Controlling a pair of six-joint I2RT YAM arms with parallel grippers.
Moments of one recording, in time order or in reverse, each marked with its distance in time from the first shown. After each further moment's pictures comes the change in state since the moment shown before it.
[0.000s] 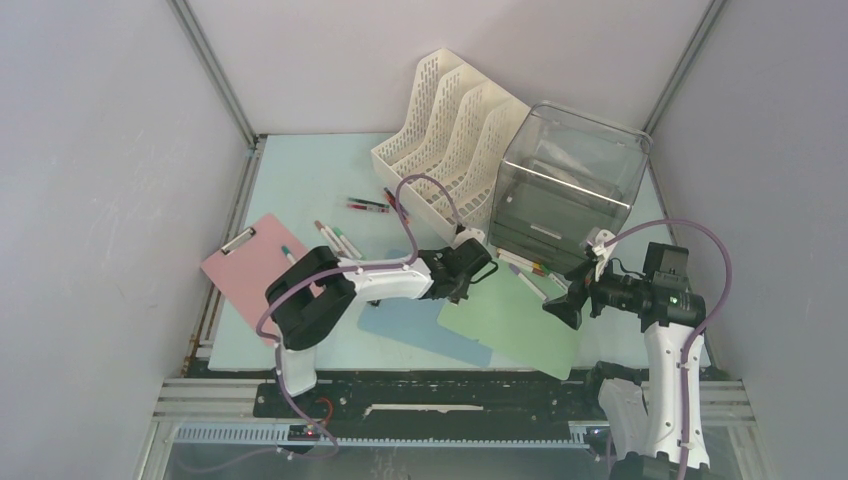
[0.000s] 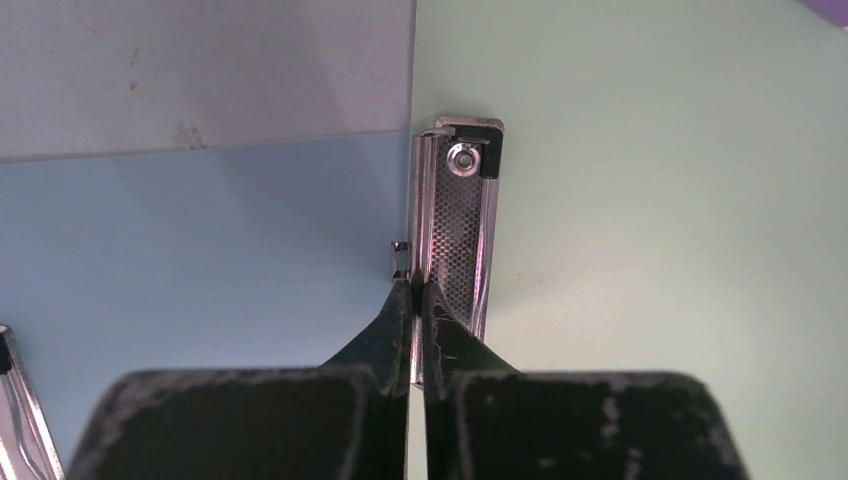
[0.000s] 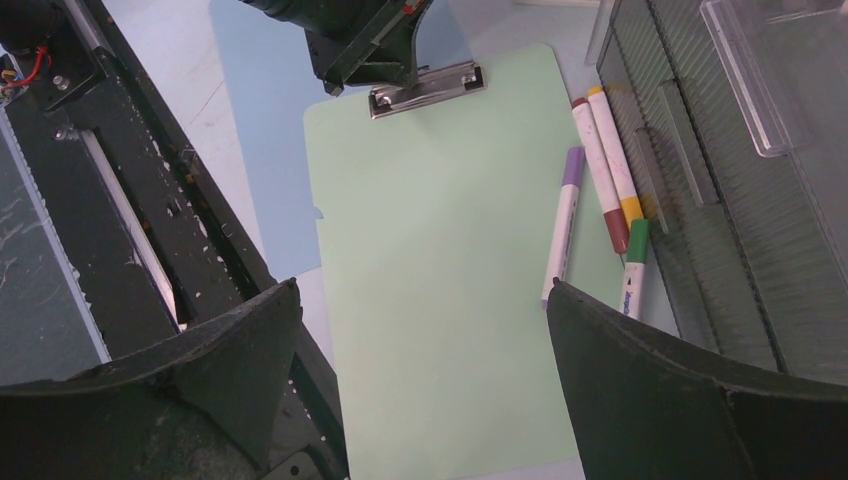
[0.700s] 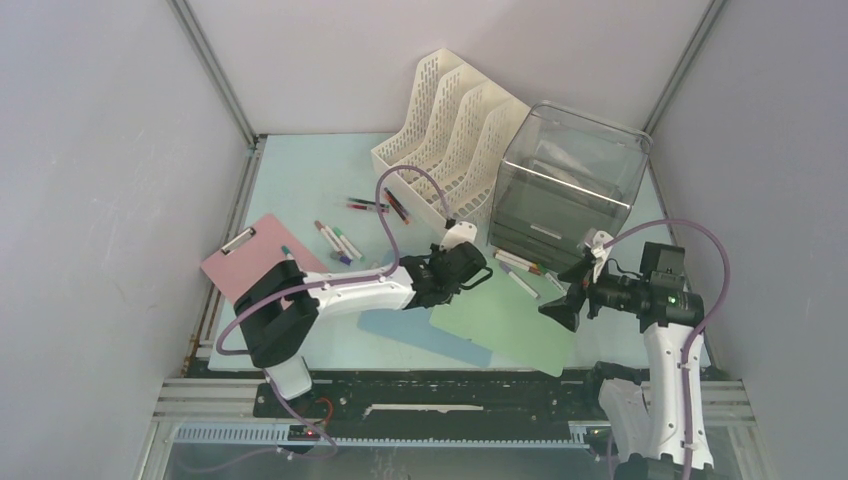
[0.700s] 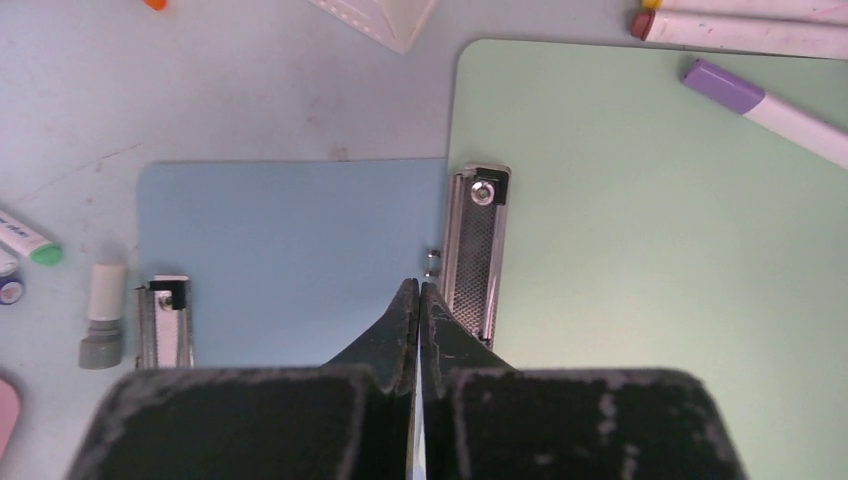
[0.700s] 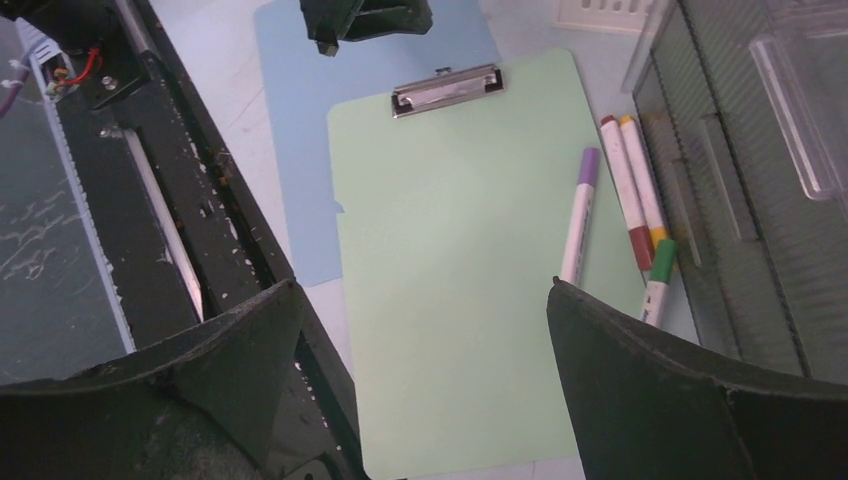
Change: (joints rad) left arm -0.055 -0.170 -0.073 0.013 -0.236 0.019; right arm 0.026 0.000 0.000 -0.001 -0.043 0.000
